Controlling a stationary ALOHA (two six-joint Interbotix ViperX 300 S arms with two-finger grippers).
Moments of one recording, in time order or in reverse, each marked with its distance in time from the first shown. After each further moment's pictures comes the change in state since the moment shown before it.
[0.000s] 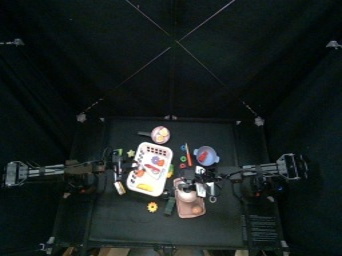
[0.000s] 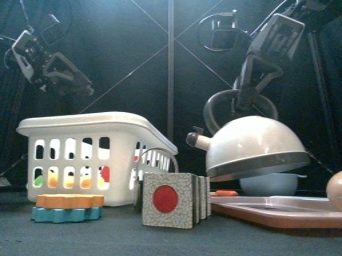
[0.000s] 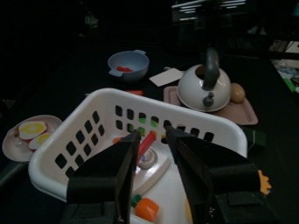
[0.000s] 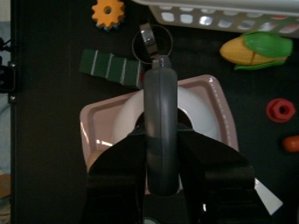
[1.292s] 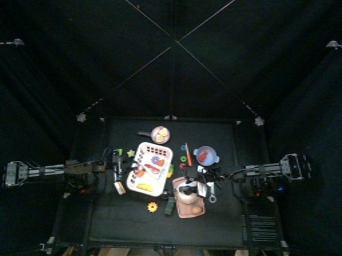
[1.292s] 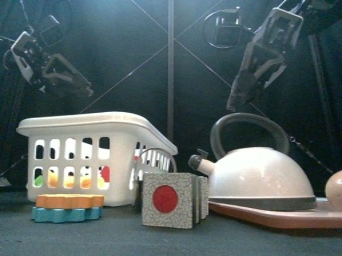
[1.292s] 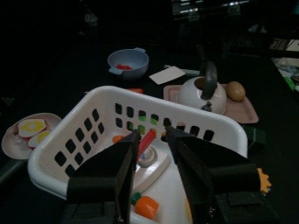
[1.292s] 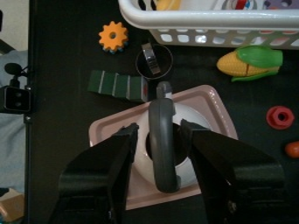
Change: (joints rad) left arm 0.000 0.000 0.005 0.000 0.000 0.000; right arm -0.006 -0.057 0.034 0.055 -0.080 0.000
